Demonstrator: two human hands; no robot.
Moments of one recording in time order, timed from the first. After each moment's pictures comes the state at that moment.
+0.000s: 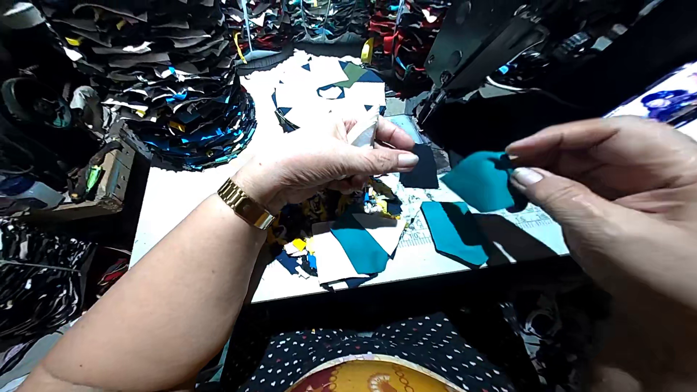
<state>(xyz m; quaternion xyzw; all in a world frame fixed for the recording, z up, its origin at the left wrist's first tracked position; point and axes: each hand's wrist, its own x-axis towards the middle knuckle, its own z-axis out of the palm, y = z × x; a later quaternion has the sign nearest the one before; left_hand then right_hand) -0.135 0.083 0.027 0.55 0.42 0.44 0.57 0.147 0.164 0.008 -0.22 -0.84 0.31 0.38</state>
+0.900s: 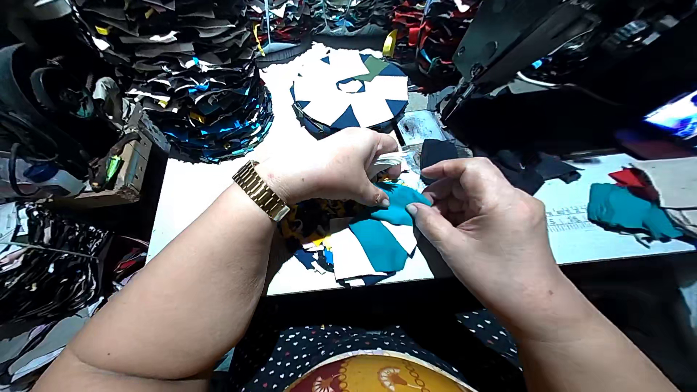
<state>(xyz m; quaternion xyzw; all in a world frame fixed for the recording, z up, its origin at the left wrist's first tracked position) -0.140 0.086 0.031 0.74 0.57 0.17 0.32 0.078 0.116 -0.025 -0.30 -0.87 0.21 0.34</state>
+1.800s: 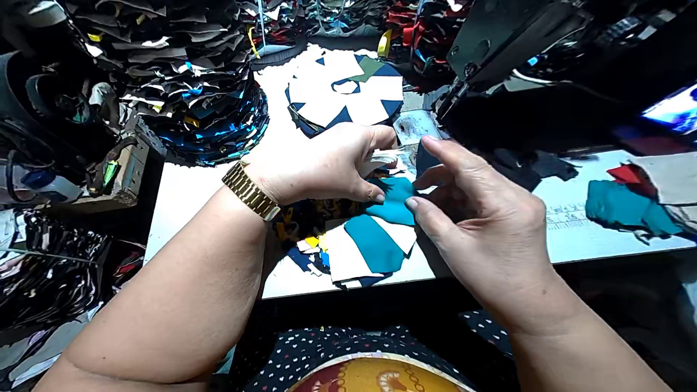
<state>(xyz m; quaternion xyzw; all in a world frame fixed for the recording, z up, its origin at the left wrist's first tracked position) -0.147 0.088 0.026 0.77 0.54 0.20 0.27 0.077 0.122 -0.030 -0.25 -0.86 0.23 0.39</state>
